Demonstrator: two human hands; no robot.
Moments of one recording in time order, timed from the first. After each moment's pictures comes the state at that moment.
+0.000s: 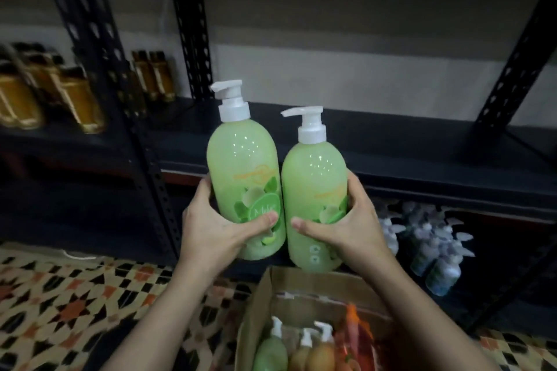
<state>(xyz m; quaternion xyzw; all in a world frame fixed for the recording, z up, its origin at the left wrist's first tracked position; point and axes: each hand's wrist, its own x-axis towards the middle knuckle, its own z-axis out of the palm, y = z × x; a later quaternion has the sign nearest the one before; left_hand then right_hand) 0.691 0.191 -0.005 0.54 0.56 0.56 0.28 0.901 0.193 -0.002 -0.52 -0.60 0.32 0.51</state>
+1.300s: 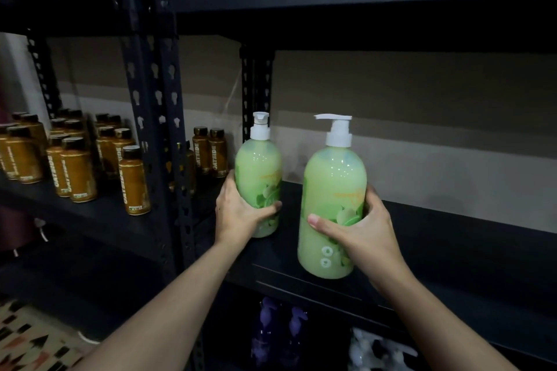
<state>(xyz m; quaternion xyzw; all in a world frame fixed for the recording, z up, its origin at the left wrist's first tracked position) 0.588 0.464 0.040 0.52 0.62 0.59 0.07 0.807 0.406 0.075 -0.44 -0.63 0.33 0.55</state>
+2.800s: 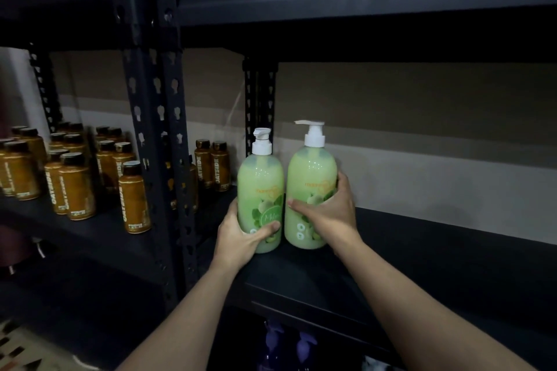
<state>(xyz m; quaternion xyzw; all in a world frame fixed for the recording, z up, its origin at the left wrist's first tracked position) 0.572 0.478 0.020 0.53 0.54 0.61 0.23 0.748 0.499 0.081 -0.49 -0.60 0.28 0.56</state>
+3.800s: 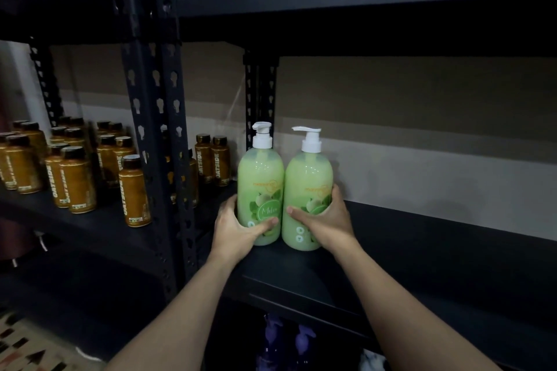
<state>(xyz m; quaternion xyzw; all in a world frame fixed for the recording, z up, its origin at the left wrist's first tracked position) 0.565 0.478 0.015 0.51 0.61 0.58 0.19 0.750 0.504 0.052 -0.50 -0.61 0.34 0.51</state>
